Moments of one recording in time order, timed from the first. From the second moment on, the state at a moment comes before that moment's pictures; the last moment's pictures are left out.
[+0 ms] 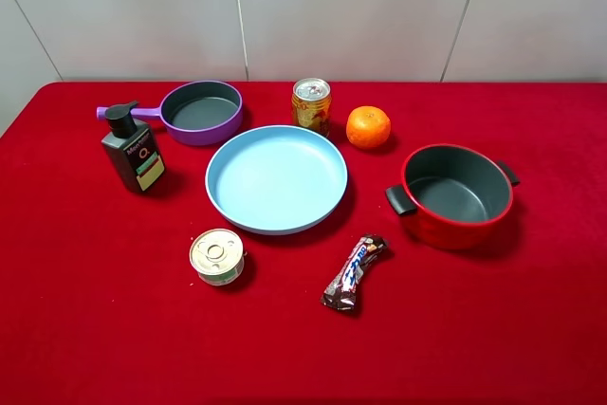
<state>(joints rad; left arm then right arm) -0.11 -0.01 -0.48 0.01 1.06 -0.02 0.17 0.49 -0.63 -0.02 0.88 -0.04</state>
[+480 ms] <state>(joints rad) -0.11 -0.01 -0.48 0.01 1.06 -0.02 0.33 0.84 -0.80 -0.06 0.79 -0.04</state>
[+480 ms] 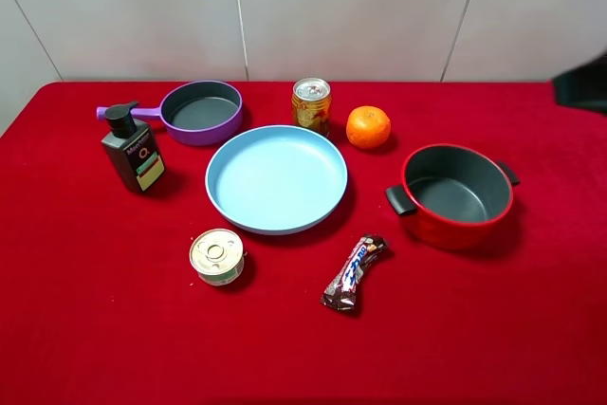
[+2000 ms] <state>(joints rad) -0.11 -0.01 -0.48 0.01 1.06 -0.02 0.46 1.71 -1.47 -0.09 0.71 -0.09</state>
